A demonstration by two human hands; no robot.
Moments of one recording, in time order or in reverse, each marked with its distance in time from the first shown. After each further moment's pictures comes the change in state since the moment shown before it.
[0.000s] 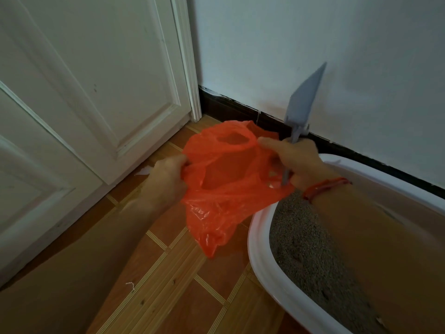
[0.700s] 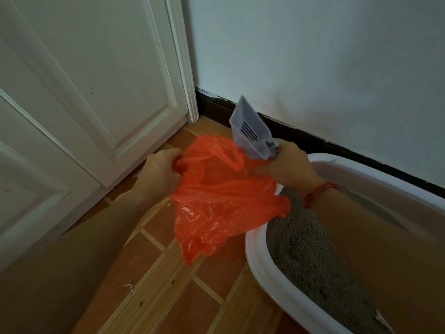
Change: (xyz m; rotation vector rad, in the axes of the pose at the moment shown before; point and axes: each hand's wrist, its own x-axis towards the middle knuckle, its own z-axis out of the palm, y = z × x) left_hand 0.012 0.005 -0.010 -0.060 0.024 -0.048; right_hand 0.005 0.018 -0.012 -0.682 -0.166 -0.344
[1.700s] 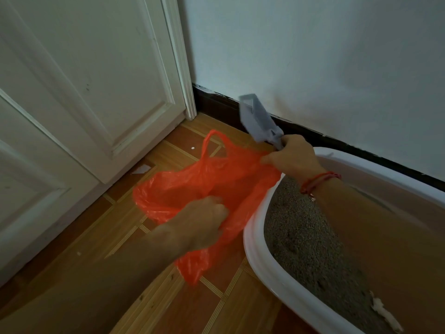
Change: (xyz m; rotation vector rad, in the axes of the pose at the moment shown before) left_hand -0.066 0.039 0.056 0.561 -0.470 0.466; right_hand 0.010 0.012 -0.007 -0.015 0.078 0.134
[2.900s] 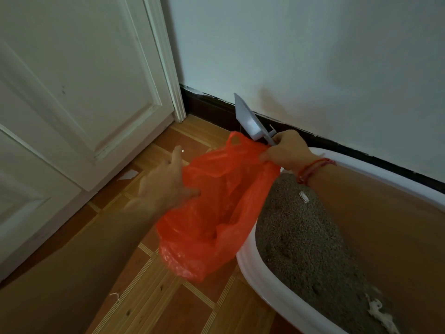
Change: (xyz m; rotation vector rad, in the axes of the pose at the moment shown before) left_hand 0.038 -0.058 -0.015 -0.224 0.170 -0.604; right_hand 0.033 0.009 -0.007 -0.015 -0.042 0.048
